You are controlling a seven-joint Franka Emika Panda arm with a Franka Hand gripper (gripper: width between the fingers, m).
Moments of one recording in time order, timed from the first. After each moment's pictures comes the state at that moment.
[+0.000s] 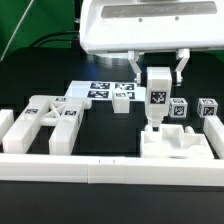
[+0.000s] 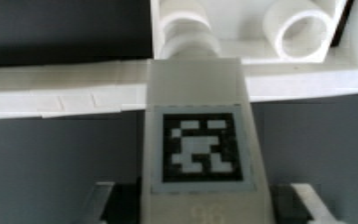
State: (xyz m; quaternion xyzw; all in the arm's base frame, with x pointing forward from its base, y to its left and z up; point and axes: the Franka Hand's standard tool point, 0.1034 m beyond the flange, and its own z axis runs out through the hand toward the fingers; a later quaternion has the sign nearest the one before) arm 0.635 0.047 0.122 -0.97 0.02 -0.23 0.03
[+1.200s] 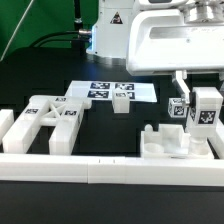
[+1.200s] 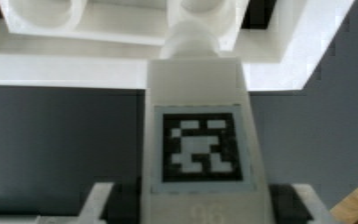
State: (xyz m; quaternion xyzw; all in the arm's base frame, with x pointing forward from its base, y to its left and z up) arm 0.648 0.092 0.101 -0.96 -0.03 -0.27 0.02
